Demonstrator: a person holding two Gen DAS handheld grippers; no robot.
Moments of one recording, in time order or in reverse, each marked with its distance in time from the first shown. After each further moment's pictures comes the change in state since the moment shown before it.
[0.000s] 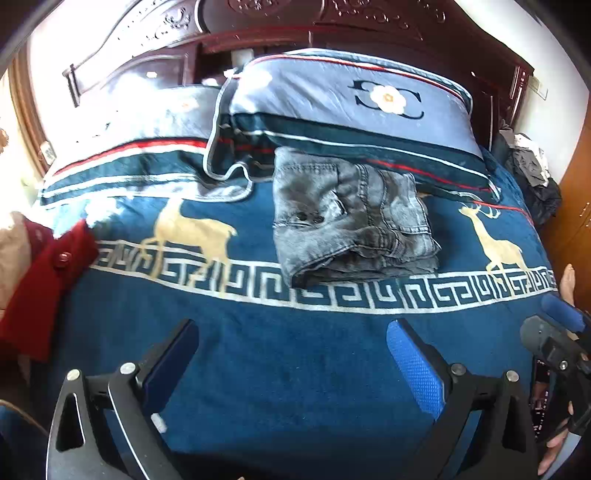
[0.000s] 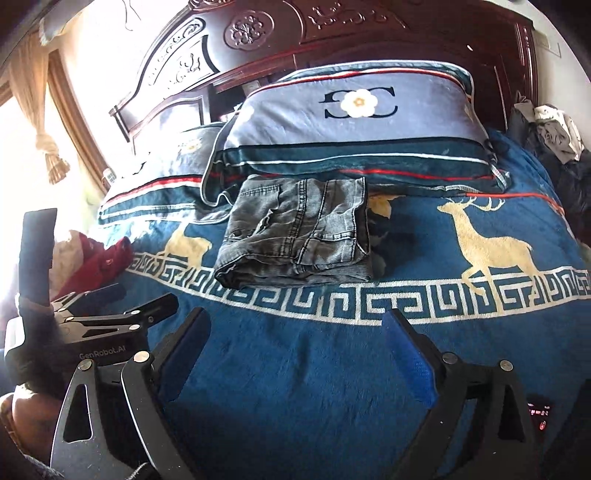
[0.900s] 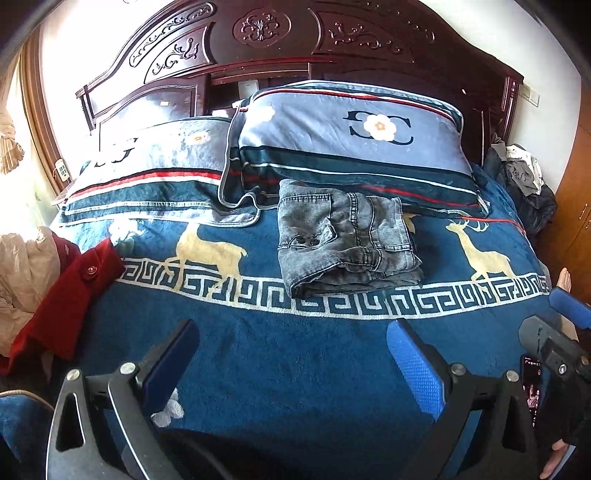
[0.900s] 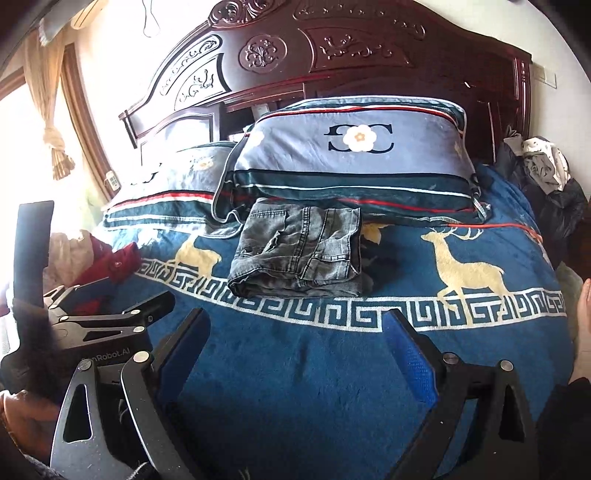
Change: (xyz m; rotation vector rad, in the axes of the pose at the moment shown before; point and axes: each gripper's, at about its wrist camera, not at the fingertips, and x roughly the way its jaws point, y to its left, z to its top) left arm -0.055 -0.013 -0.005 0.008 -0.080 0.027; right arm -0.055 0.020 0.000 -0.063 -0.070 -0.043
